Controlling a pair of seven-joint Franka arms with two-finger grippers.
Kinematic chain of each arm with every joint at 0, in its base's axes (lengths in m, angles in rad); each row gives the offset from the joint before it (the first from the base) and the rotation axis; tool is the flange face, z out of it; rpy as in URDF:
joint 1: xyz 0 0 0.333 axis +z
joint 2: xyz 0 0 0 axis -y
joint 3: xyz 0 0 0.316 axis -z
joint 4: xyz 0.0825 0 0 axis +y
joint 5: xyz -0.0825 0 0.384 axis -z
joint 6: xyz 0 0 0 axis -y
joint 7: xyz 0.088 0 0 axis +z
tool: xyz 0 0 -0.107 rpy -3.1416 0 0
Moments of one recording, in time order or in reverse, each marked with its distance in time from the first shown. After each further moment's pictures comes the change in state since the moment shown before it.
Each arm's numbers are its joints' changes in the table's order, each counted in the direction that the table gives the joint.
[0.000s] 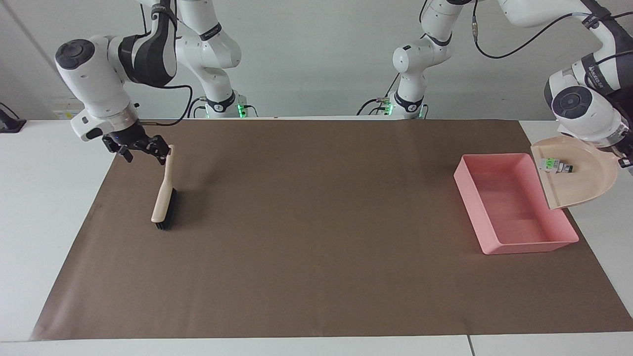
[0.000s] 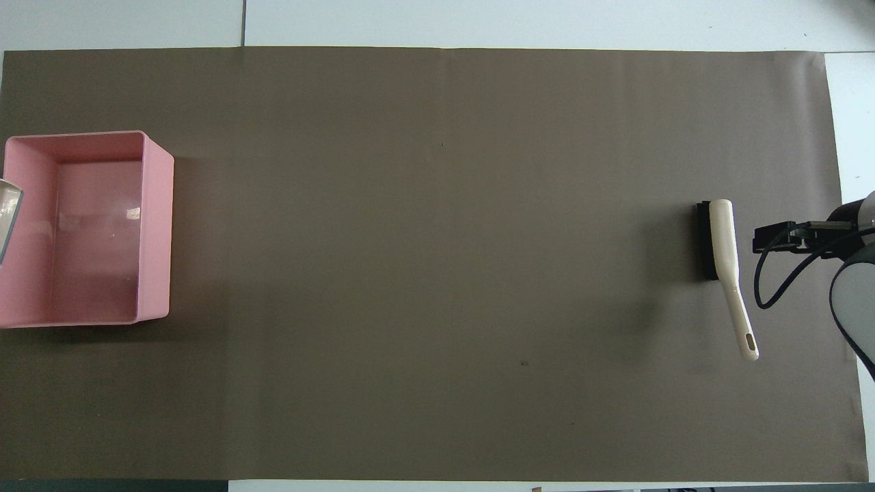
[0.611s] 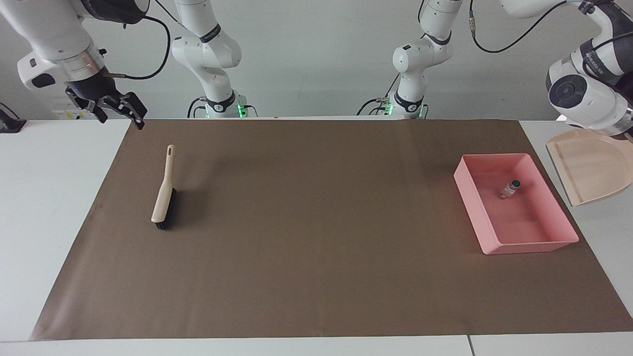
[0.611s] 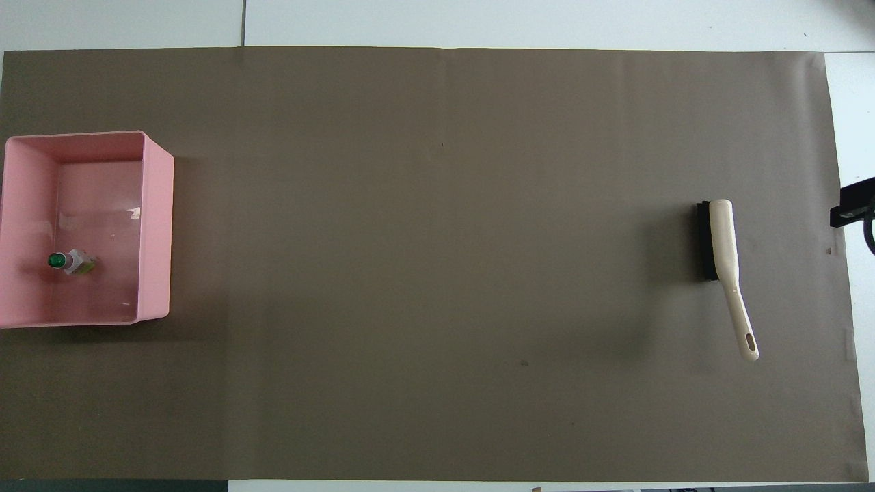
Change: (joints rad) left arm -0.032 0.087 0.016 -0.019 0.026 -0.024 0.010; right arm 0.002 -0.126 0.003 -0.415 0.000 -0.353 -0.040
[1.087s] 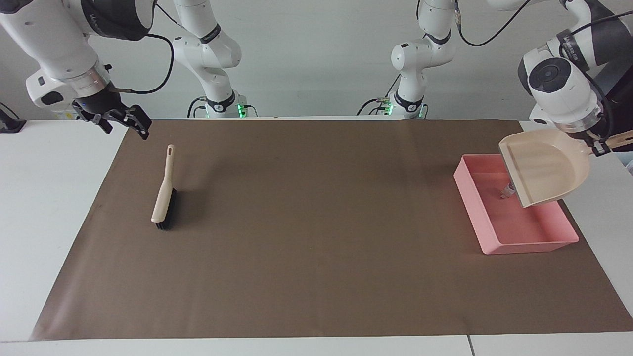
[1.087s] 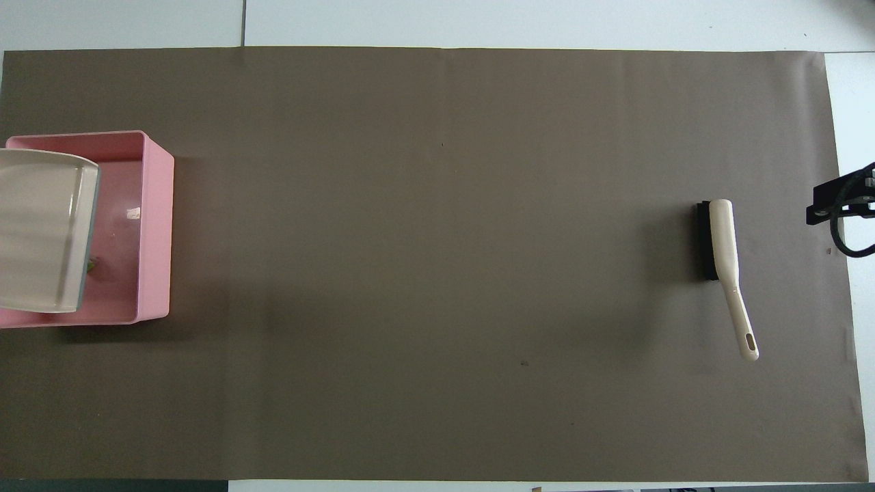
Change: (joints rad) left arm -0.193 0.048 0.008 0.069 0.317 -0.149 -0.008; right arm 0.014 -0.005 -0.008 0.023 0.000 0.027 0.004
